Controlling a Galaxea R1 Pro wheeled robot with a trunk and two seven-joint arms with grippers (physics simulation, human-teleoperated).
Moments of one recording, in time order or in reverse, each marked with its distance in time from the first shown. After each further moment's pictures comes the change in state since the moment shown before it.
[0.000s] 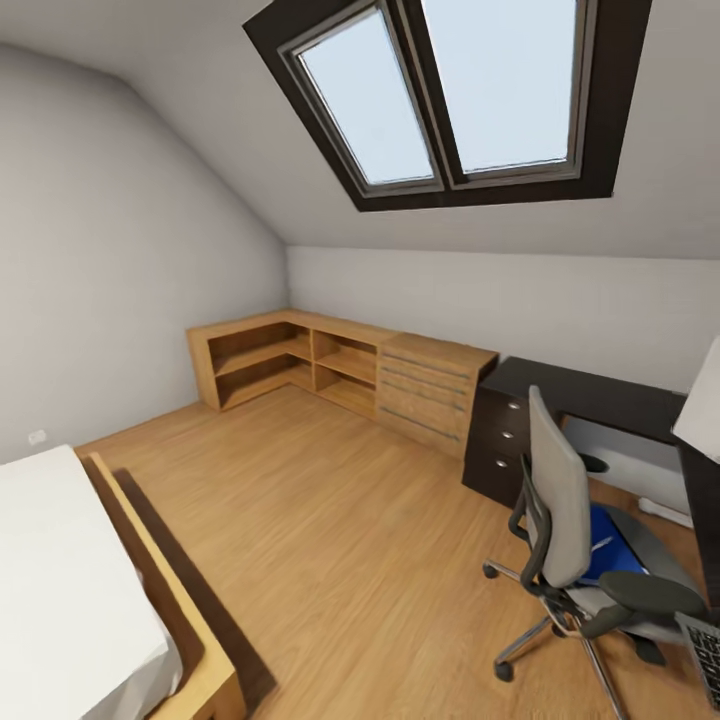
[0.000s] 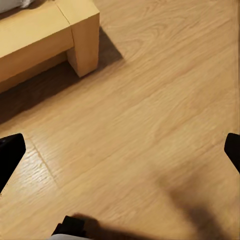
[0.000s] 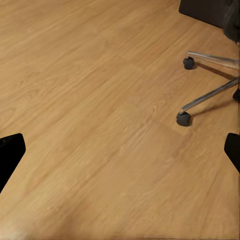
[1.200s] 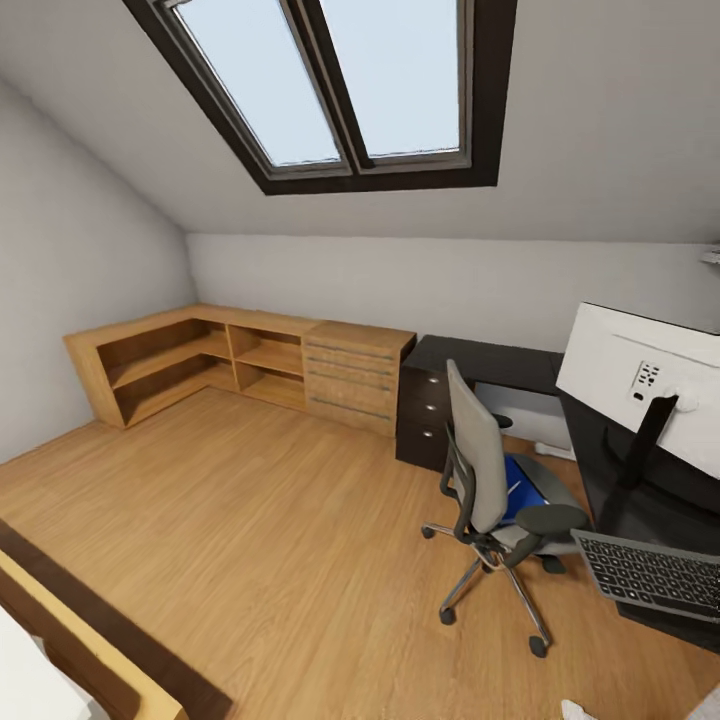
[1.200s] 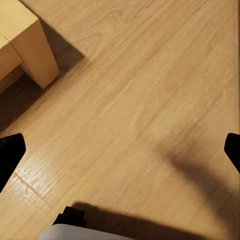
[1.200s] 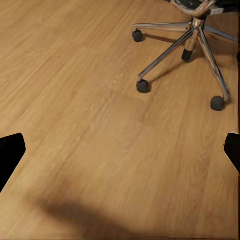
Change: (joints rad) left arm 0.000 -0.006 0.000 -0.007 0.005 0.002 0.004; right arm 0.000 0.002 0.000 0.000 -0.003 0.003 -0.002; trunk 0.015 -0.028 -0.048
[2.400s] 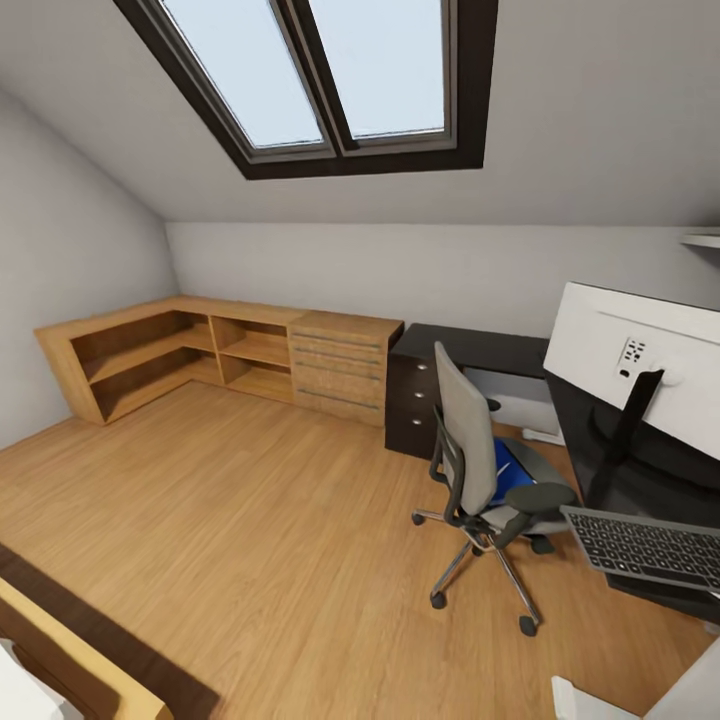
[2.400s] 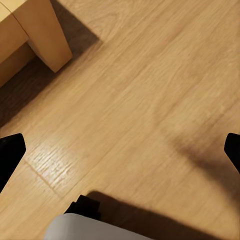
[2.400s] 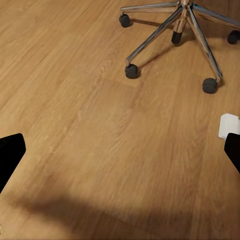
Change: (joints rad) left arm 0.000 -0.033 -0.002 0.000 -0.005 0.009 0.141; right arm 0.000 -0.001 -0.005 0.006 -0.006 -0.004 -0.005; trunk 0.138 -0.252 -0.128
